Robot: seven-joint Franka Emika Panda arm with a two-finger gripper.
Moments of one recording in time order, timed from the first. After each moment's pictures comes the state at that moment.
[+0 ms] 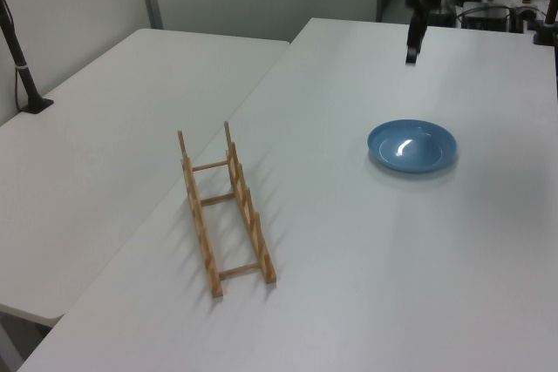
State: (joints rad) arm -0.36 0.06 0.16 -1.83 0.17 1.90 -0.33
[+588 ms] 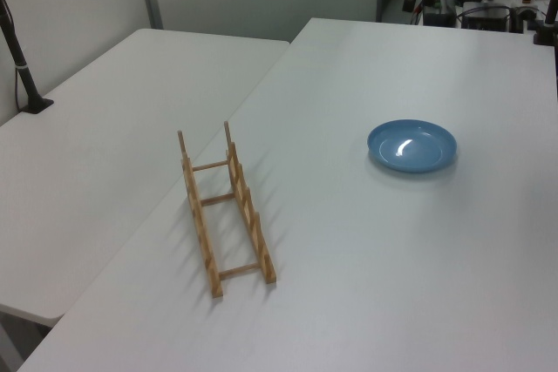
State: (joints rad) arm -0.09 -0.05 -0.04 -1.67 0.17 1.72 0.10
